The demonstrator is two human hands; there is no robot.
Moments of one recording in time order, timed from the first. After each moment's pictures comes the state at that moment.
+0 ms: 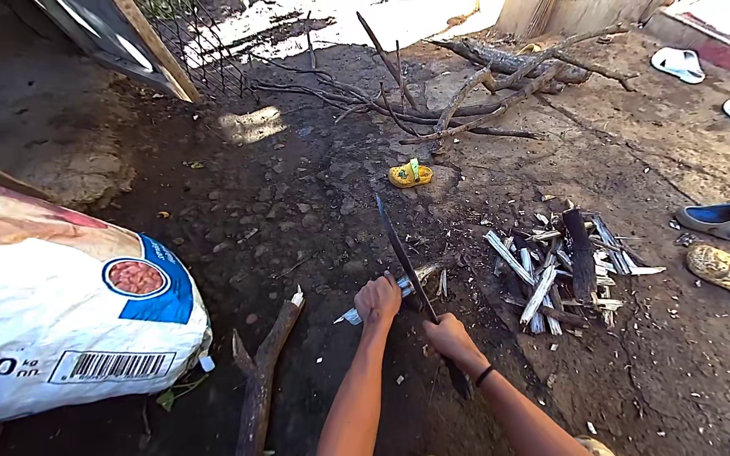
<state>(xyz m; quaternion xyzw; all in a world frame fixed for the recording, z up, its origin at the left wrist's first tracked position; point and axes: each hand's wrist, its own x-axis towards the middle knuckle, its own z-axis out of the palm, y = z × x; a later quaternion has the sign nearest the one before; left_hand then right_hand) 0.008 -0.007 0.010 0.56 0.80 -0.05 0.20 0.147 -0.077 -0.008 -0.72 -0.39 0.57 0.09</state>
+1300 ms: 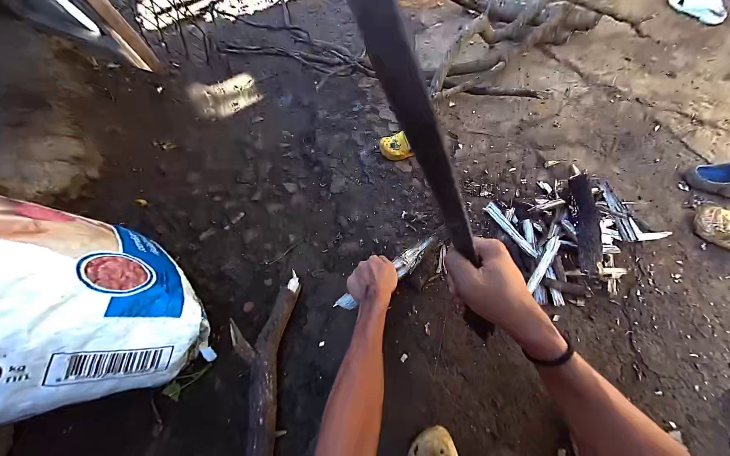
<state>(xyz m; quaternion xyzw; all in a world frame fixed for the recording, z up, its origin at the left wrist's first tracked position) 0.006 -0.008 0.017 0.53 0.82 -0.07 0.21 0.164 -0.079 0.139 -0.60 -0.58 0.44 0.34</state>
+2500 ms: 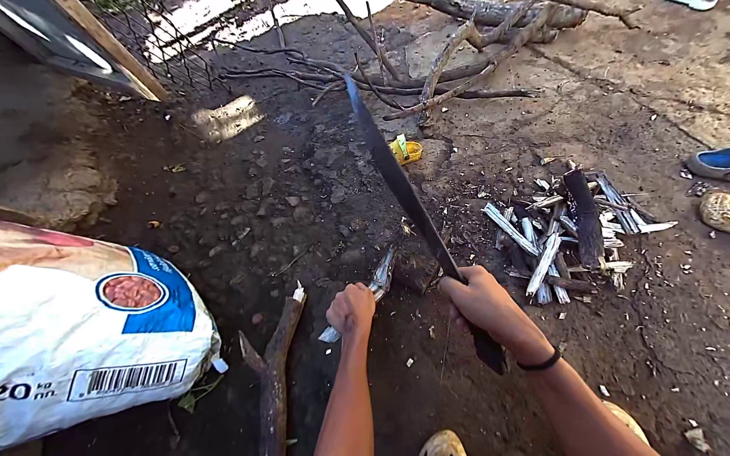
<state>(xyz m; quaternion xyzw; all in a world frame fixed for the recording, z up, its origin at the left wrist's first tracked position) -0.033 -0.032 0.016 0.46 0.86 -0.11 0.19 0.169 -0.082 0.113 -0.65 -0.42 0.59 0.22</state>
